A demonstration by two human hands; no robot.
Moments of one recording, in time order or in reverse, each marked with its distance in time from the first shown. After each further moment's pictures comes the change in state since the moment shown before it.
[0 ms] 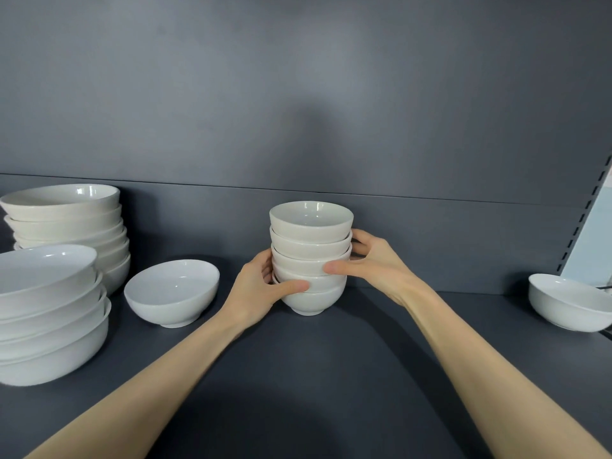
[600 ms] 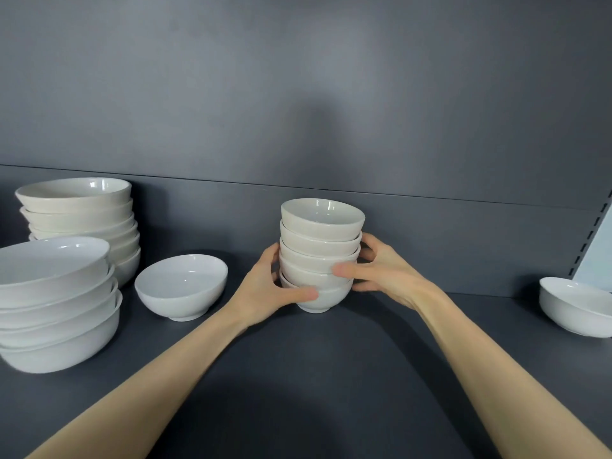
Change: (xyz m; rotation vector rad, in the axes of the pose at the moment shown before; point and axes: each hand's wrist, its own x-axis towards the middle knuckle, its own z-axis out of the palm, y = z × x) left_hand -0.003 -0.003 -0.006 0.084 -0.062 -0.078; right_hand 0.002 0.010 -0.002 0.007 -0.074 0.114
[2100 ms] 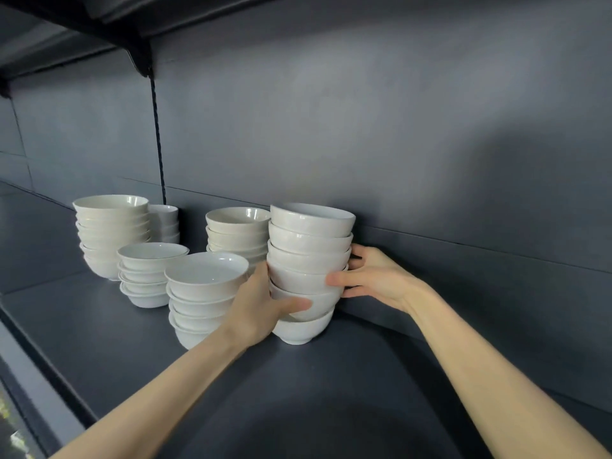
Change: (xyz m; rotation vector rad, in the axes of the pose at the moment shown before) left_hand -0.064 0.034 -0.101 0.255 0.561 -0.112; right_hand 0.092 -0.071 0.120 0.045 -0.558 -0.141
